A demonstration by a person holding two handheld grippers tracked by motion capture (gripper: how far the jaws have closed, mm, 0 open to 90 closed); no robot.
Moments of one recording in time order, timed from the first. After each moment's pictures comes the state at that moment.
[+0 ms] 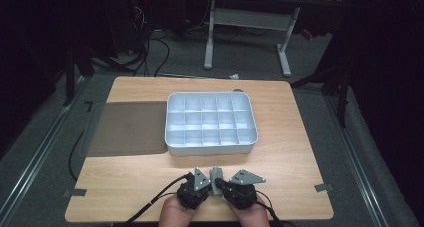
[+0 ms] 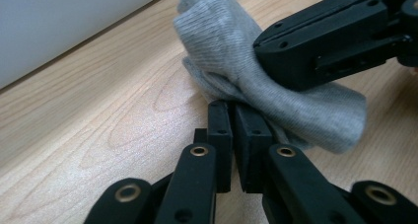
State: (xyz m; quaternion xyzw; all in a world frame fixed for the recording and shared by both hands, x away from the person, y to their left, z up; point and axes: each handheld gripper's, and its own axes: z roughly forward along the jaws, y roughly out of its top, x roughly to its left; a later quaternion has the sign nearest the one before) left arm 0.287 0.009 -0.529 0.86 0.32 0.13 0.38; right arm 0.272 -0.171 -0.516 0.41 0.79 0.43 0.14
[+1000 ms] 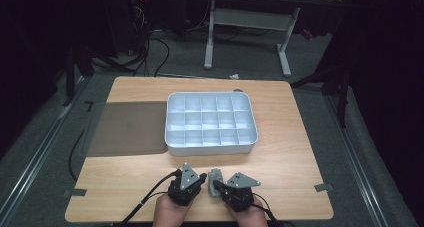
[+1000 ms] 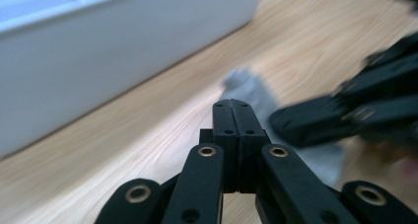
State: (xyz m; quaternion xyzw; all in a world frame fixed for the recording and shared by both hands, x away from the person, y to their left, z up) left arm 0.288 0.030 -0.506 0.80 0.34 0.15 0.47; right arm 0.269 -0.164 -0.526 0.40 0.80 0.41 0.16
